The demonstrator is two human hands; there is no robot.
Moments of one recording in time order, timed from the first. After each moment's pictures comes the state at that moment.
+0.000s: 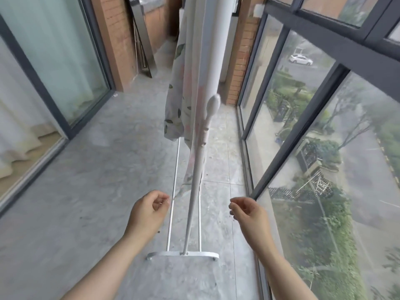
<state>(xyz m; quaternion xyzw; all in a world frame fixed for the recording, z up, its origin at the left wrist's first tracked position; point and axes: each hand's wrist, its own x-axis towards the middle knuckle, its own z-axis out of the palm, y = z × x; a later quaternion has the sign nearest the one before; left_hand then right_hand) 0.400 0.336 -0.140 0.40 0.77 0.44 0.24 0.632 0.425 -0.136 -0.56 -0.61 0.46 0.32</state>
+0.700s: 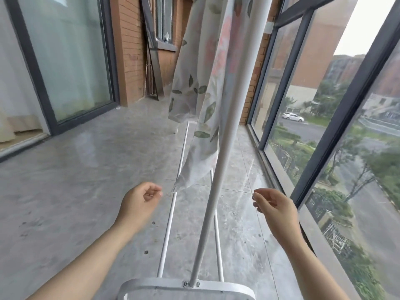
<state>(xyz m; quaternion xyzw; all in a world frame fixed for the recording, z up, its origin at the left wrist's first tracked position) 0.311 0.406 -0.607 0.43 0.73 0.51 0.15 0.600 0.511 -0.571 -0.49 -0.68 0.33 0.44</state>
